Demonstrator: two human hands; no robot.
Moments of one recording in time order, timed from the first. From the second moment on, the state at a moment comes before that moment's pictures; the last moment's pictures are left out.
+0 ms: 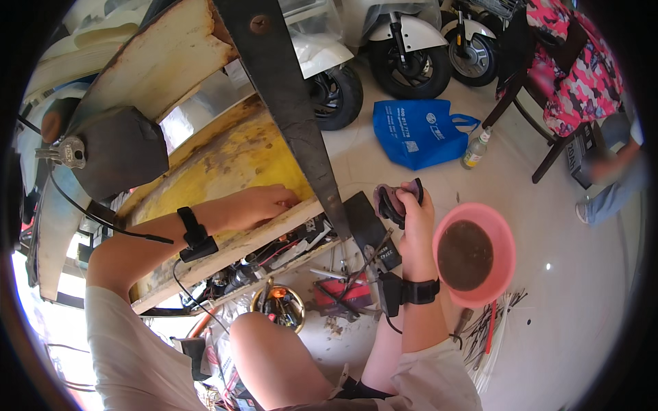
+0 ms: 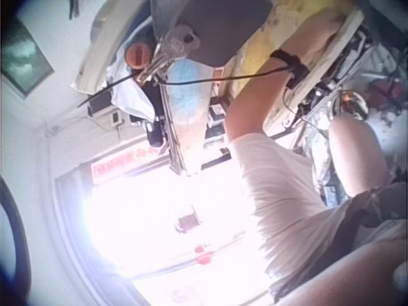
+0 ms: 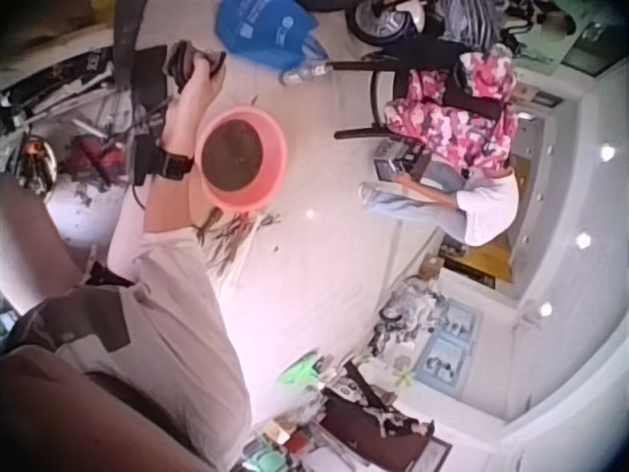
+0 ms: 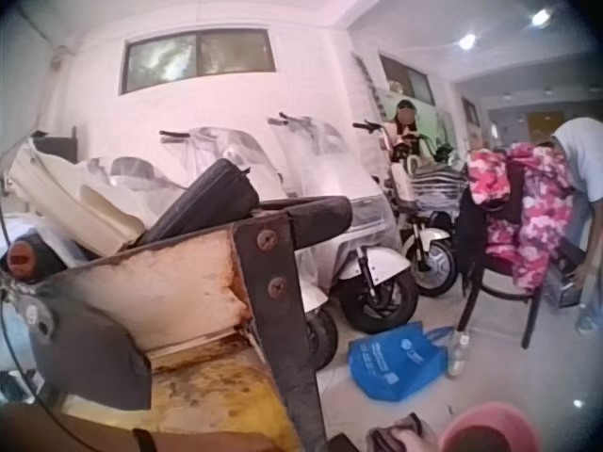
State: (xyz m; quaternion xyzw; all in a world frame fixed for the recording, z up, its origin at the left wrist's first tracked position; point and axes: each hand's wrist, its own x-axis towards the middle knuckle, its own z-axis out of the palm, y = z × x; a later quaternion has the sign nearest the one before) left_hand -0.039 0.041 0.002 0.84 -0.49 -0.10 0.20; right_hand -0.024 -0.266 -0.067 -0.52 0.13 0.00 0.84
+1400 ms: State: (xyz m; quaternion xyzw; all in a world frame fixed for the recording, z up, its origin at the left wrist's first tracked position) left_hand -0.060 -0.148 -0.147 0.91 -0.35 -0.04 0.23; right_hand -0.033 -0.299 -0.041 -0.41 0.12 -0.17 0.89
